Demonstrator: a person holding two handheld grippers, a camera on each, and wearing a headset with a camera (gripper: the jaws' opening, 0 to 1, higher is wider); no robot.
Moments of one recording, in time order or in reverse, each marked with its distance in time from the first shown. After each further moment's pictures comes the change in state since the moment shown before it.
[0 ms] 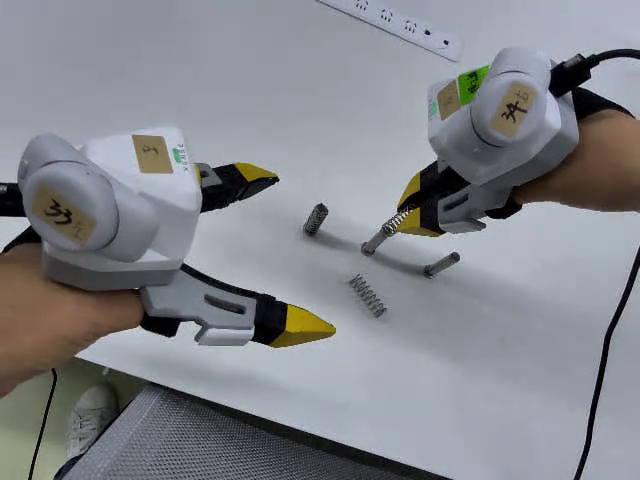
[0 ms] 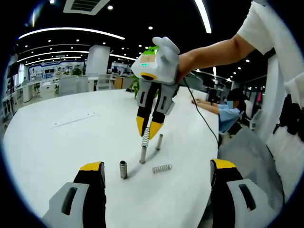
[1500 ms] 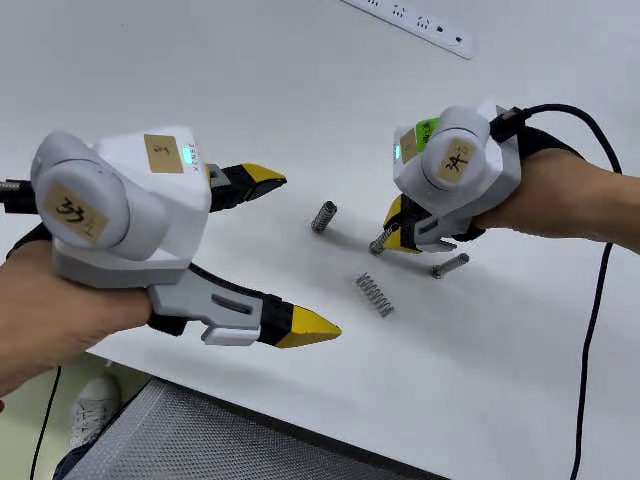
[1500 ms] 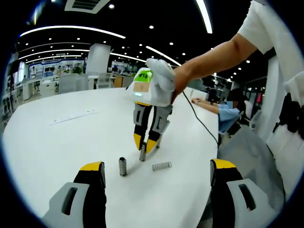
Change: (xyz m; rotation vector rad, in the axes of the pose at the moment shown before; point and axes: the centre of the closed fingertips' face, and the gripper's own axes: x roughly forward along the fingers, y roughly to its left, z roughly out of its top) left arm 0.000 0.001 -0.008 -0.013 0.008 -0.004; right arm 0.051 0.003 -0.010 -0.051 0.056 0.015
